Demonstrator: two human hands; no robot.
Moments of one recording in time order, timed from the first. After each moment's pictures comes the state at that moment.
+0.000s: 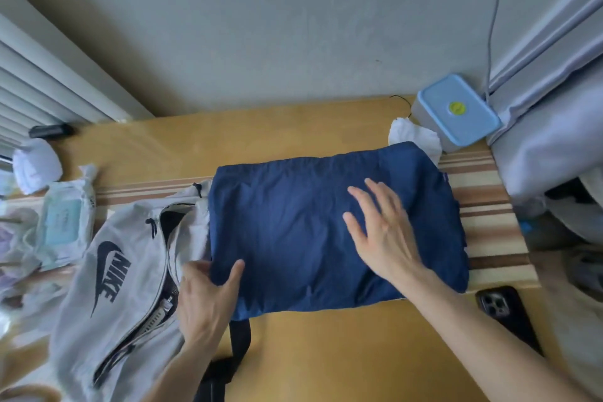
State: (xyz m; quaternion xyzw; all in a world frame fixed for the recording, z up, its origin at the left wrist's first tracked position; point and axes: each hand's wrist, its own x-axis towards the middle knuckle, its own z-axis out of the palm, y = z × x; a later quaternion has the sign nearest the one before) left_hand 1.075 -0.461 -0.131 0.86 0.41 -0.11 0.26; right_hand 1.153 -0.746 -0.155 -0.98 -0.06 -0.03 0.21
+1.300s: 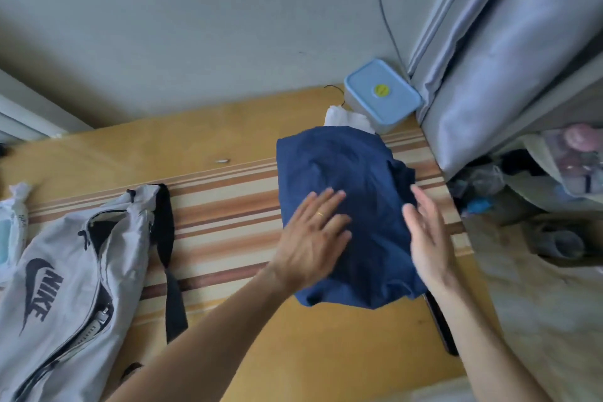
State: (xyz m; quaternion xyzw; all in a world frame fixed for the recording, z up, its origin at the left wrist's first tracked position) left_hand 1.125 -0.687 -0.161 0.92 -0.34 0.00 0.21; right_hand 1.087 -0.909 -0.156 -0.80 0.21 -0.02 0.55
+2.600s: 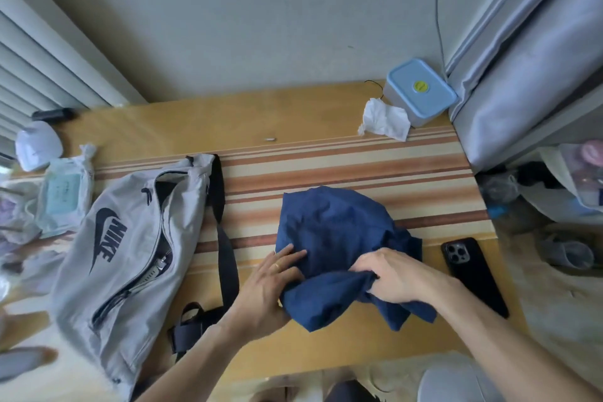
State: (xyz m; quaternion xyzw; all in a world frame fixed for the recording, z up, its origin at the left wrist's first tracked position) left_hand 0.989 -0.520 -0.151 0.90 -0.20 -0.22 0.33; right_hand 1.034 -0.804 -0.119 -0.86 -0.14 0.43 0.22
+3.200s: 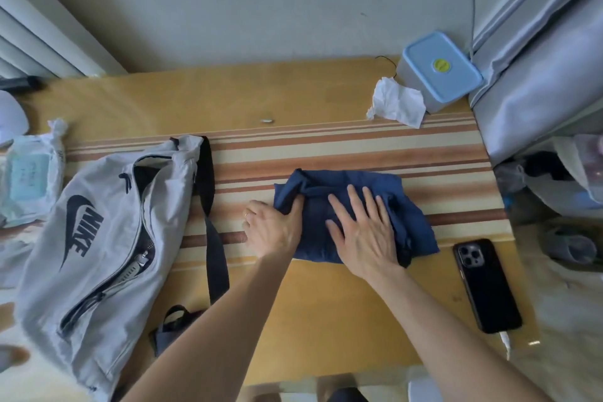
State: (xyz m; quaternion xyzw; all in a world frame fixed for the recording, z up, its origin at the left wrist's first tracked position) left_hand 1.095 -0.591 -0.180 0.86 0.38 -0.15 0.30; right_hand 1.065 -0.752 -0.210 -0.99 -0.08 0.08 0.08
